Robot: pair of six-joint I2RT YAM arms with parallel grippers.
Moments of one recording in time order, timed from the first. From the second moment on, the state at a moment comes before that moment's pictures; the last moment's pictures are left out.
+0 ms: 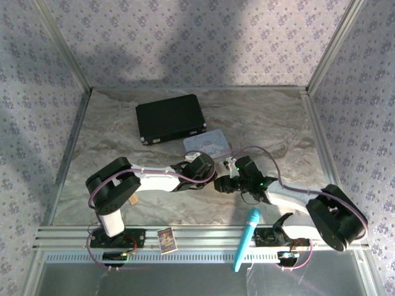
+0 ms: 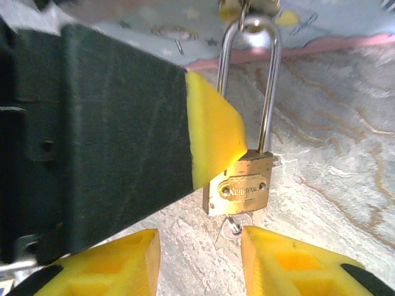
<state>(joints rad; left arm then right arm) -1.04 1.77 0.89 0.05 -0.09 -1.42 0.64 1.21 0.35 0.13 -0.34 0.47</state>
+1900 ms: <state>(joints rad) -1.18 2.17 1.63 -0.93 -0.37 -1.00 0.35 1.56 0.86 -0.14 -0.32 0.48</state>
